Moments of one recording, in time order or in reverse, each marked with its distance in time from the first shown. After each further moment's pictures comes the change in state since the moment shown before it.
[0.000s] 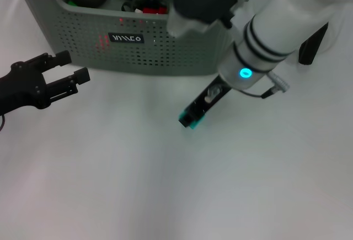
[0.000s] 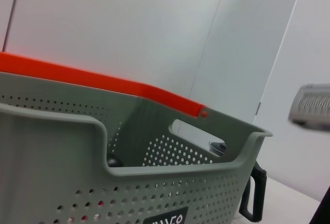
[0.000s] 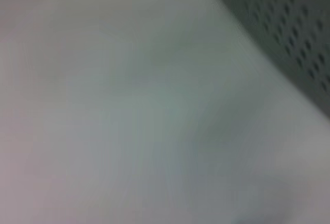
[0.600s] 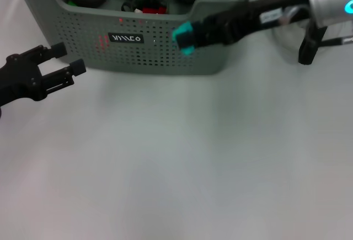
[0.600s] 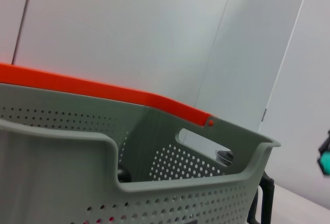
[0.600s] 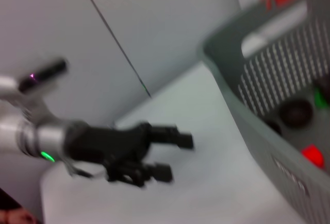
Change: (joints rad) left arm -0.015 0.008 -0.026 0.000 0.000 0.000 -0.002; right arm -0.317 -0.003 0.674 -0.385 0.250 -0.358 -0.456
